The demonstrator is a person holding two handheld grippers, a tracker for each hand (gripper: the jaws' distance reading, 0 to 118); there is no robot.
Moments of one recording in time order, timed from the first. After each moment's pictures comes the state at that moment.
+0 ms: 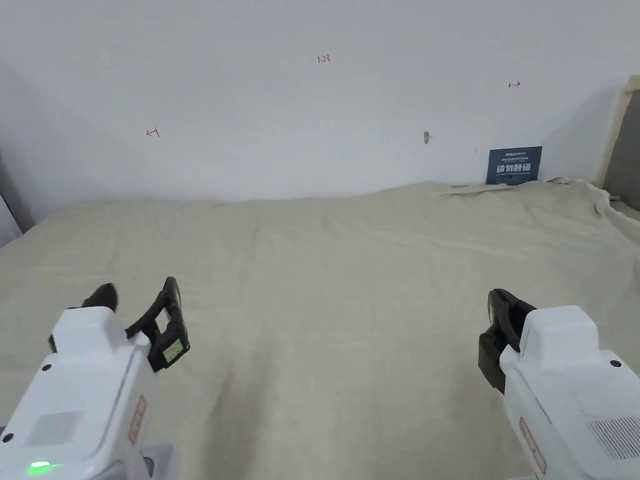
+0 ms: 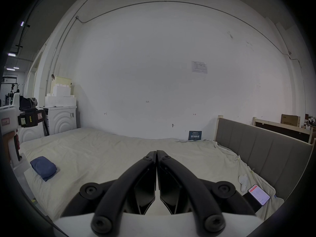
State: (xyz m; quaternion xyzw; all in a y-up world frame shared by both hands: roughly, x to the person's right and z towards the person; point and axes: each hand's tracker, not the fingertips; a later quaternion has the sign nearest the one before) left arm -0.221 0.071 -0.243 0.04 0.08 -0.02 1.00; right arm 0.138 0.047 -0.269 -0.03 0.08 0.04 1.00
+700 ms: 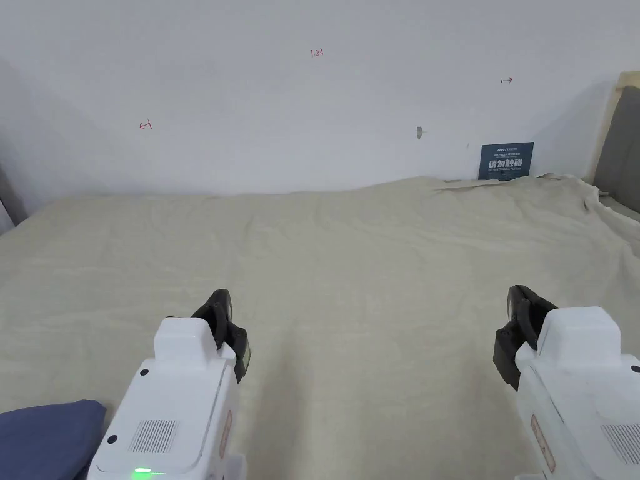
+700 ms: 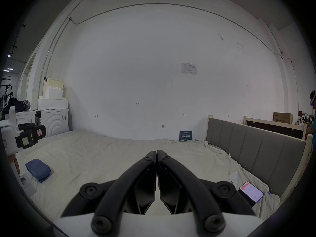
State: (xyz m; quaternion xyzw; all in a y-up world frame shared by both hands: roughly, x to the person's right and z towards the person) left arm -0.142 0.046 -0.243 0.01 0.02 -0.02 1.00; right arm 0.162 0.047 -0.256 -0.02 0.04 0.03 1.00
